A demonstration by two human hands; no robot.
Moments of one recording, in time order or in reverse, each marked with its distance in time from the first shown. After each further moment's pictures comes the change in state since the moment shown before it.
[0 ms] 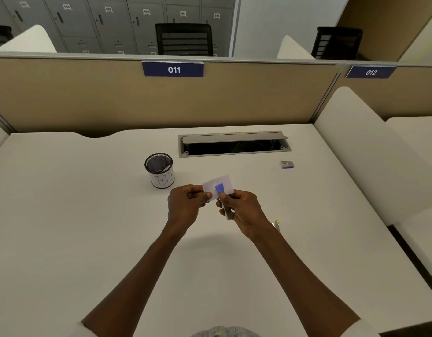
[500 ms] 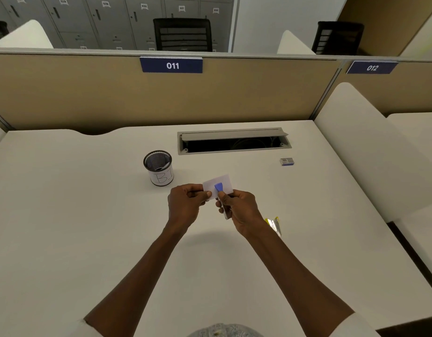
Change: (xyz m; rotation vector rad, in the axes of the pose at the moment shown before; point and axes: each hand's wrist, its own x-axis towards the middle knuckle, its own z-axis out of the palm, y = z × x) left_hand 0.002 -0.006 0.004 0.015 0.026 -0.017; right_hand 0.004 0.008 0.007 0.010 0.105 0.022
